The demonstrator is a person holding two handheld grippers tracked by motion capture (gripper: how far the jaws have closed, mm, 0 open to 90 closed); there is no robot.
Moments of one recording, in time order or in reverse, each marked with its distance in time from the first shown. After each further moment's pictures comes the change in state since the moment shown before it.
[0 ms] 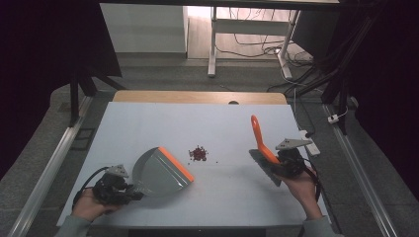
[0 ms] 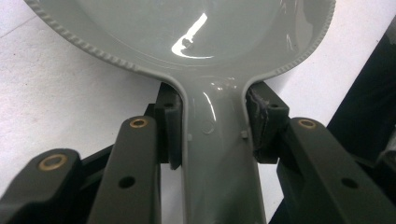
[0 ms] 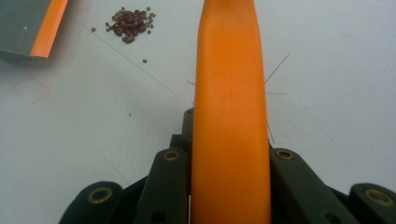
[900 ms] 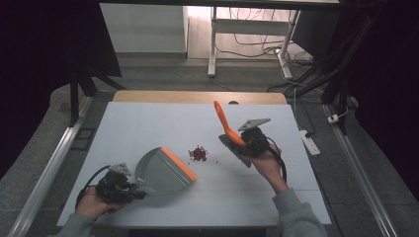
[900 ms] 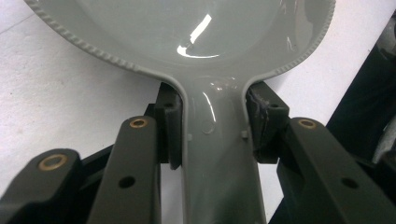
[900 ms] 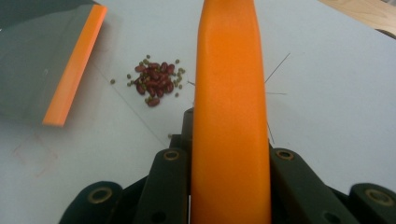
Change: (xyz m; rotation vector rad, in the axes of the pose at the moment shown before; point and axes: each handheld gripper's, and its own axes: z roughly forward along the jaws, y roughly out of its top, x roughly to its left) left arm 0.000 0.007 0.005 0.004 -0.026 -0.017; right arm 0.032 0.081 0.071 0.029 0.052 -0.104
